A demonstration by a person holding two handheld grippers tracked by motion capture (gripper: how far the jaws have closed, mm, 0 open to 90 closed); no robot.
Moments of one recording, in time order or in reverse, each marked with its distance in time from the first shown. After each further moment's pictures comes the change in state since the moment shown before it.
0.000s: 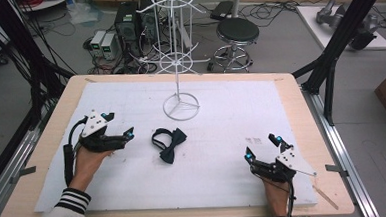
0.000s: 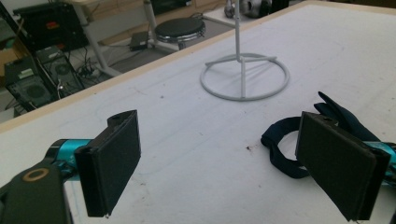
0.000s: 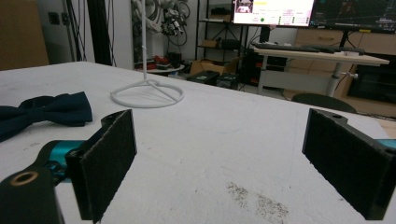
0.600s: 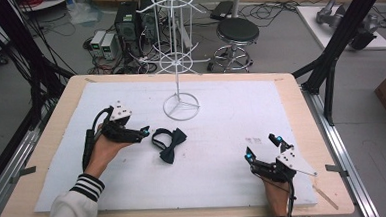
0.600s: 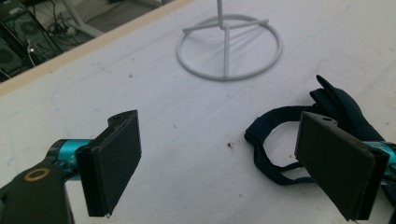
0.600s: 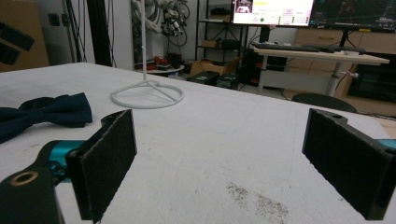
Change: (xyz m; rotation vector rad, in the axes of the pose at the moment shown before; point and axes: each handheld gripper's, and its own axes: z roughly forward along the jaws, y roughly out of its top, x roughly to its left) left arm -0.016 0.021 0.048 0.237 -0.053 0.025; right arm -0.001 0.000 0.000 -0.001 -0.001 0.005
